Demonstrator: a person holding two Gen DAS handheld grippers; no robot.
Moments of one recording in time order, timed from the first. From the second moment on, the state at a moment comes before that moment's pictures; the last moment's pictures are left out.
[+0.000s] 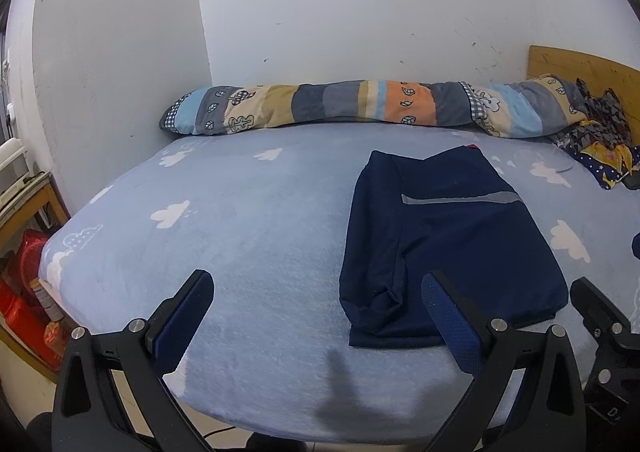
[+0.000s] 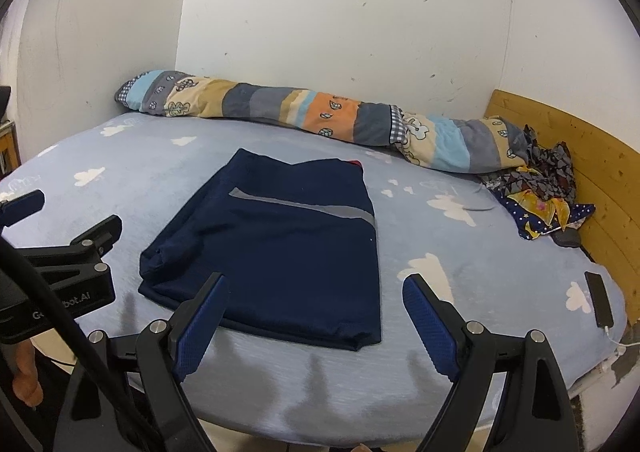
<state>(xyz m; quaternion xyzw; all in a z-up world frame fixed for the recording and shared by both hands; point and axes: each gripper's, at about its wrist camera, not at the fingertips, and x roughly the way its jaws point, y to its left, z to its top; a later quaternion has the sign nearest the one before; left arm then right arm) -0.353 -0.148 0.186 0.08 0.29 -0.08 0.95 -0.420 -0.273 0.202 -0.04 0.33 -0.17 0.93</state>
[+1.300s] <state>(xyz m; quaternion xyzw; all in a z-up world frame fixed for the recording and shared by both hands) -0.355 -0.151 0.186 0.09 0.29 -0.09 0.95 -0.417 -0.277 0.194 -0.05 0.36 -0.18 0.92</state>
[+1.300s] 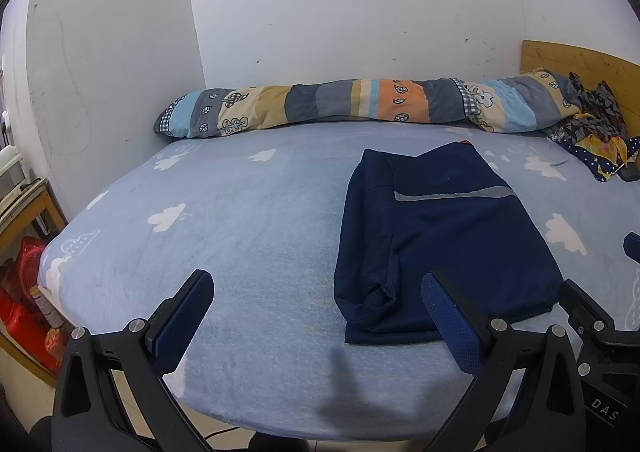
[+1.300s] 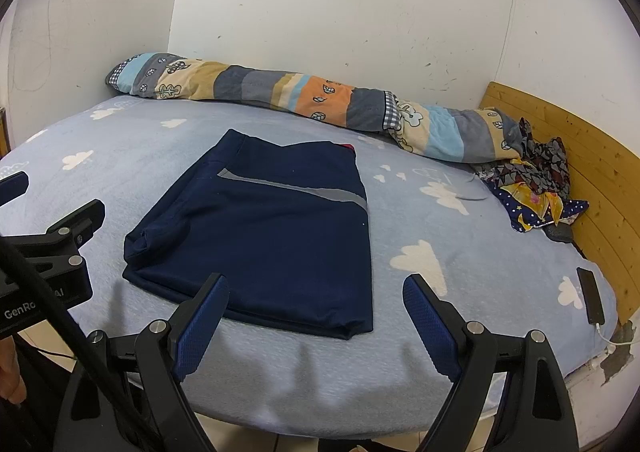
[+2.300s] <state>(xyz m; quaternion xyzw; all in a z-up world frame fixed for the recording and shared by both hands) -0.358 -0.147 0.188 0.11 0.28 -0.10 0.95 -0.419 -0.280 0.194 -0.05 0.36 -0.18 0.92</state>
